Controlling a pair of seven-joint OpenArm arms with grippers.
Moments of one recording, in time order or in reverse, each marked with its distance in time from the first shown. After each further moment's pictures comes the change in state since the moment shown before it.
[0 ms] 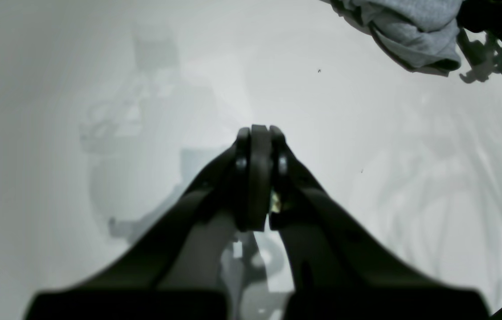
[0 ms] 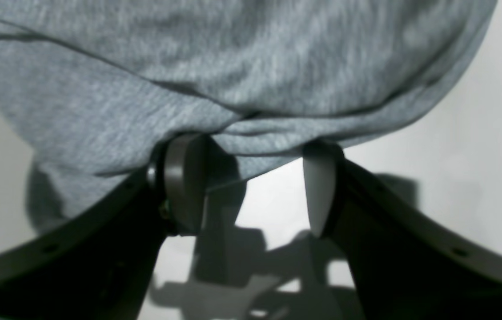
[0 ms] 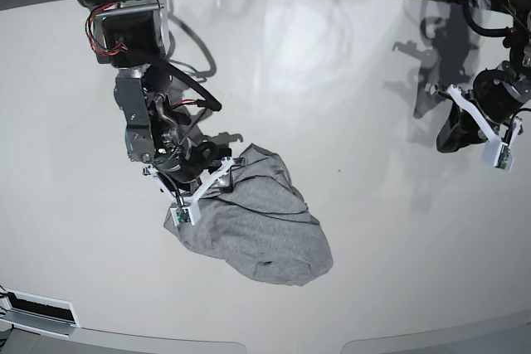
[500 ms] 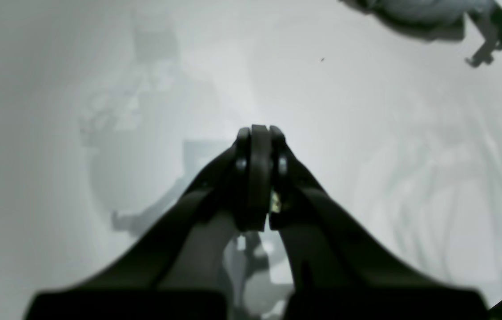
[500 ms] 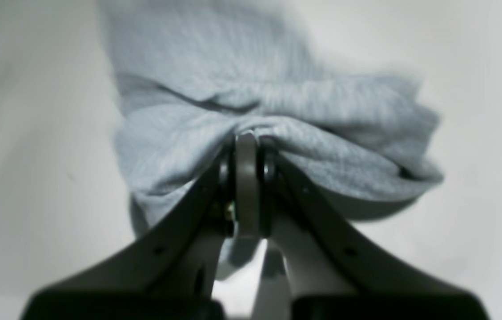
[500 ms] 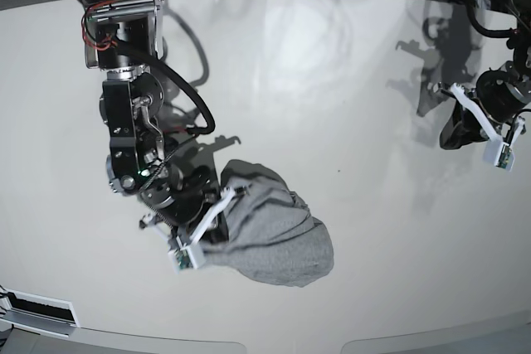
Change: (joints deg) left arm 0.2 -1.5 0.0 0.0 -0.2 0.0 1.8; right arm -1.3 0.2 0.0 22.8 -1.2 9.6 -5.9
